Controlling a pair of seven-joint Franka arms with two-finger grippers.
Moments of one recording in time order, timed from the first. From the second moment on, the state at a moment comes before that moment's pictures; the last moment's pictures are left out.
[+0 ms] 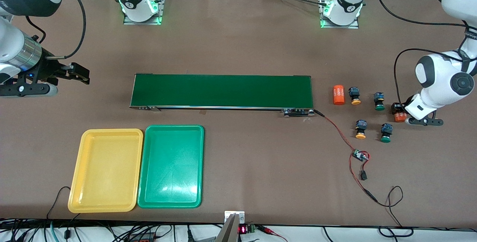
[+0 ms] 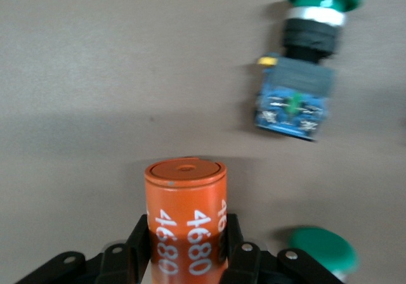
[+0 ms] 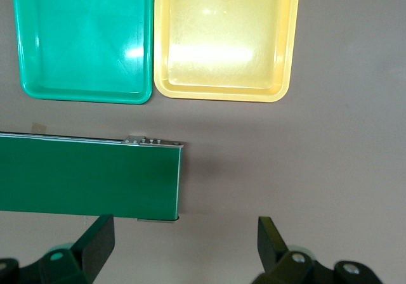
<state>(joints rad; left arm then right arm) 0.41 0.45 -0.11 -2.06 0.23 2.43 0.20 0.00 0.11 0.08 -1.61 -0.05 1.66 0.03</state>
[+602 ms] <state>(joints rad) 0.40 0.38 -0.36 -1.72 0.23 1.66 0.31 0.00 0.14 0.08 -1.61 -0.05 1.66 0.03</state>
